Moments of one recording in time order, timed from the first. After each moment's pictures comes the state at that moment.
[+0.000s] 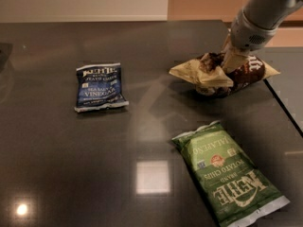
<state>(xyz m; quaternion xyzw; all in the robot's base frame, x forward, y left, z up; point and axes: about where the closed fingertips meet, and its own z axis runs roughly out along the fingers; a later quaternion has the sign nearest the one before) 0.610 -0.206 0.908 -0.67 0.72 -0.02 0.17</state>
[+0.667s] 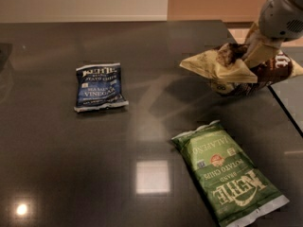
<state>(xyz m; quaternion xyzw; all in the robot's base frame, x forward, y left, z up) 0.549 -0.226 0.963 -0.66 0.73 0.00 0.18</state>
